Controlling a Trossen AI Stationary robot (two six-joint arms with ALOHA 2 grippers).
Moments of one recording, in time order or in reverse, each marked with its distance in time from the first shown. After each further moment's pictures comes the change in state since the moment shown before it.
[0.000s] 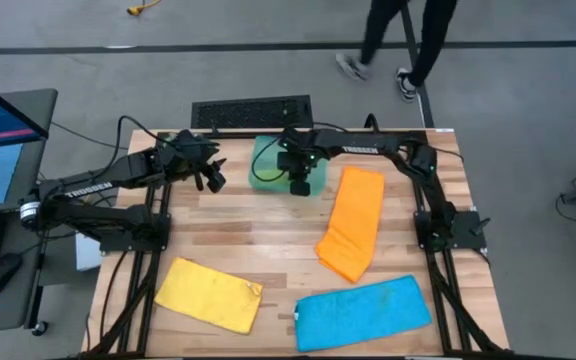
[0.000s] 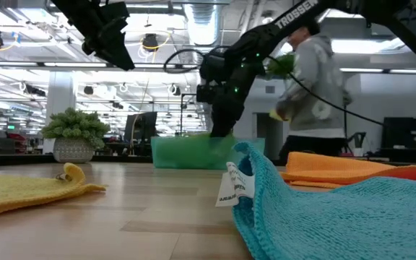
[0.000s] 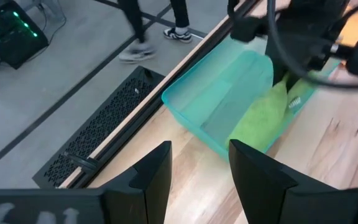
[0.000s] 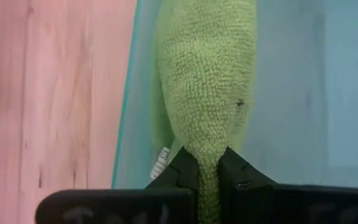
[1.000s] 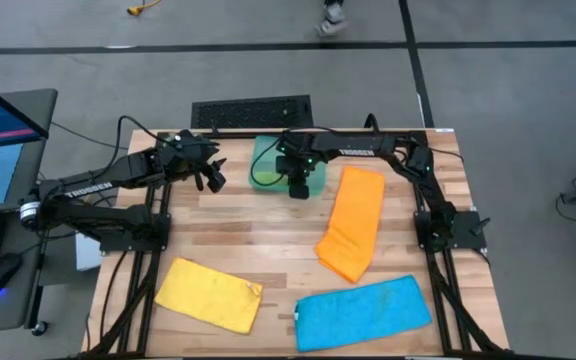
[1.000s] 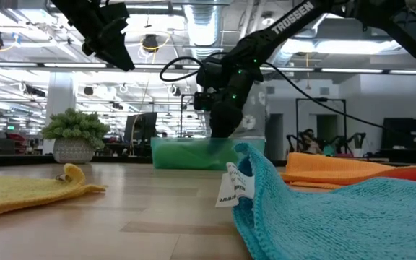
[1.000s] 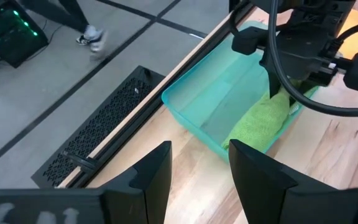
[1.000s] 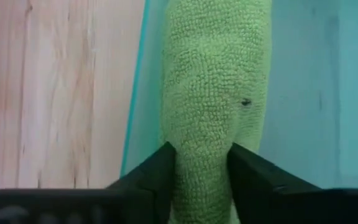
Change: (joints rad) left arm 0.000 0.000 0.000 0.001 0.000 -0.007; right arm 0.015 0.027 0.000 0.016 0.006 0.005
